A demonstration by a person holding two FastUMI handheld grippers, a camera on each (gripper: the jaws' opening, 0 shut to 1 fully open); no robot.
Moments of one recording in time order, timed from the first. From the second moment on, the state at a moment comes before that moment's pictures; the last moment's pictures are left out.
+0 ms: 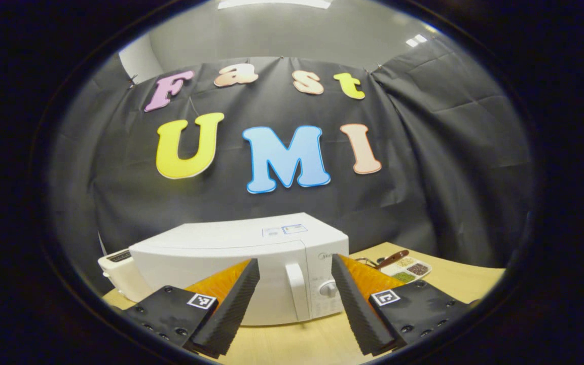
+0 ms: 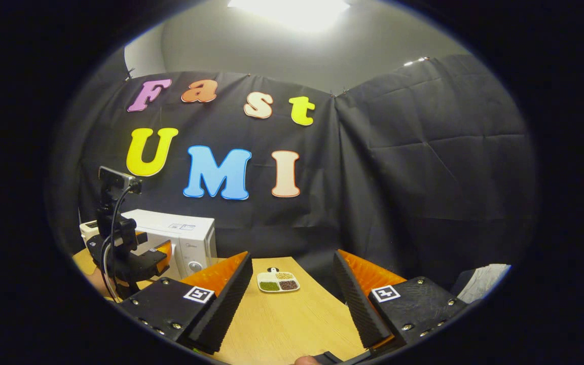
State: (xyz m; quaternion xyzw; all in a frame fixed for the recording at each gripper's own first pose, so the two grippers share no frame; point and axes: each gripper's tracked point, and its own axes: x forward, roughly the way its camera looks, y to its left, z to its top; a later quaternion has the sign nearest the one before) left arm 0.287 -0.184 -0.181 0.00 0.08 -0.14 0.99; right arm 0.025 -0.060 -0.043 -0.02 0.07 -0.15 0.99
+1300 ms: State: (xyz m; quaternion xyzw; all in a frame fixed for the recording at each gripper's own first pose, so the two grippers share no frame) left arm 0.334 -0.204 -0.260 0.02 0.16 -0.13 0.98; right arm 0.021 -0.078 -0.047 -0.05 0.09 -0.19 0.98
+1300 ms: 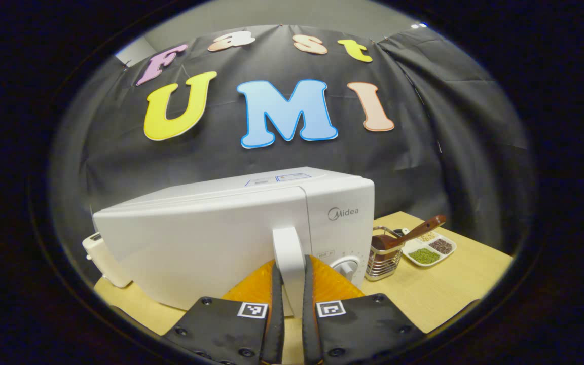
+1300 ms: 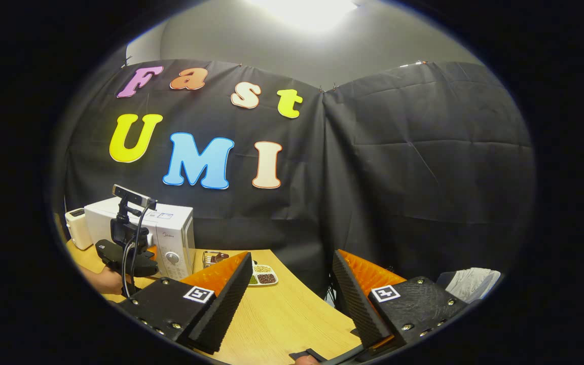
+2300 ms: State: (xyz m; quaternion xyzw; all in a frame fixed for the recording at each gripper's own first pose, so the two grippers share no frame) left arm 0.186 -0.122 -0.239 0.03 0.18 -0.06 0.98; right arm 0.009 -0.065 -0.047 -0.02 0.06 -0.03 1.00
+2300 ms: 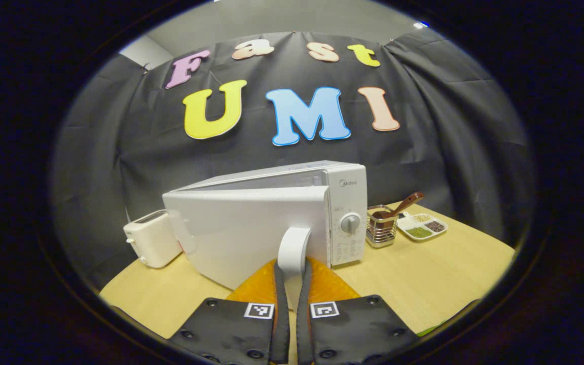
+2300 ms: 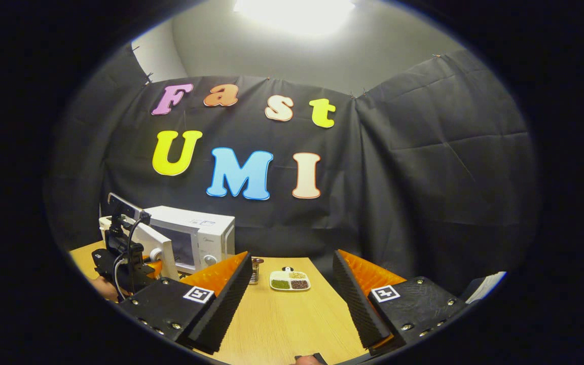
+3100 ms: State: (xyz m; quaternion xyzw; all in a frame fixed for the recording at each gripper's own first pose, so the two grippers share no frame) left arm 0.107 -0.017 -0.237 0.03 0.20 -0.01 0.98; right arm -0.002 0.029 -0.032 -0.03 0.04 0.12 0.99
